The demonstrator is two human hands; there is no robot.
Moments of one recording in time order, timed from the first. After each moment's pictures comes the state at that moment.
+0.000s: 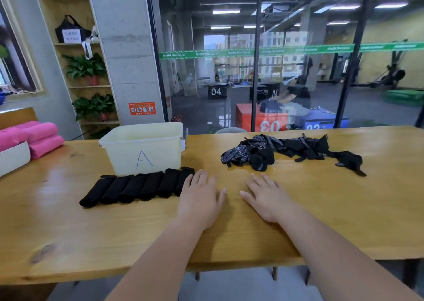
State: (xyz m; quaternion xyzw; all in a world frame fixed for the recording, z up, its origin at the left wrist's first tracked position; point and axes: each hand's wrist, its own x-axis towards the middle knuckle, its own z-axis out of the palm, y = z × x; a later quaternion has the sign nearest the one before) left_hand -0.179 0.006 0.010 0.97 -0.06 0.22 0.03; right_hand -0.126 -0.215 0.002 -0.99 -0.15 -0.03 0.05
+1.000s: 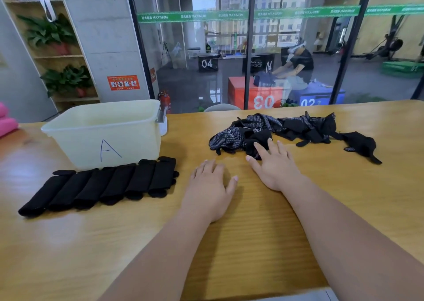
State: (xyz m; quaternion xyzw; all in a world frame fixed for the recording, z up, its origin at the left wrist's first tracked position) left_hand -0.104 -0.039 -0.010 0.98 -0.07 0.11 0.13; right_hand -0.015 -0.251 -0.006 -0.99 -0.05 -0.06 0.08
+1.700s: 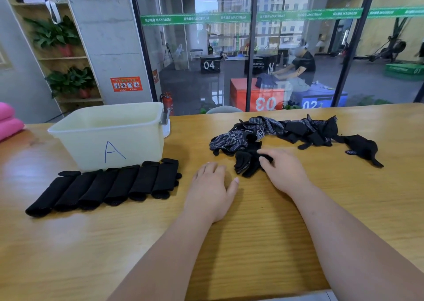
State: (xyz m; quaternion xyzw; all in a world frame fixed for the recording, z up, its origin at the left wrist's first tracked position) left_hand -0.105 -0.037 -0.009 0.98 -0.07 0.13 0.17; right_hand -0.029 -0.264 -0.002 -0.94 -0.09 -0.18 0.26
